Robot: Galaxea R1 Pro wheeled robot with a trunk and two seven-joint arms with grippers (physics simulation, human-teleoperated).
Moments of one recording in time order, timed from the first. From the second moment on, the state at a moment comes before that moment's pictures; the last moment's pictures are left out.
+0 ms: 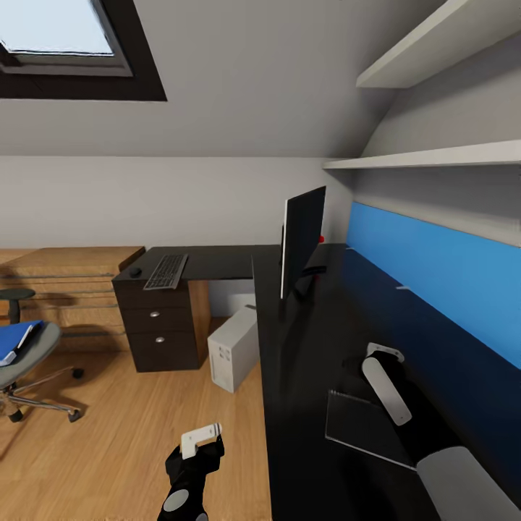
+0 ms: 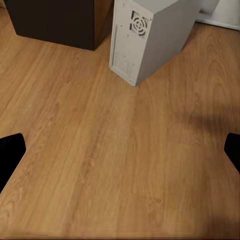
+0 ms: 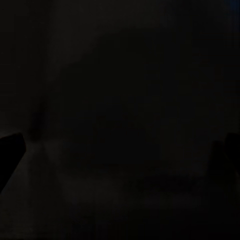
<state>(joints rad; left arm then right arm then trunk) -0.10 -0.08 -0.38 -1.25 0.36 0.19 0.59 -0.62 -0.13 0.21 -1.14 -0.80 0.75 -0.78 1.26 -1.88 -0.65</state>
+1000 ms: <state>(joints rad) -0.10 -0.08 -0.38 -1.25 0.36 0.19 0.59 -0.63 -0.12 0.22 -1.12 -0.78 0.75 -0.77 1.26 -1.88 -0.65</state>
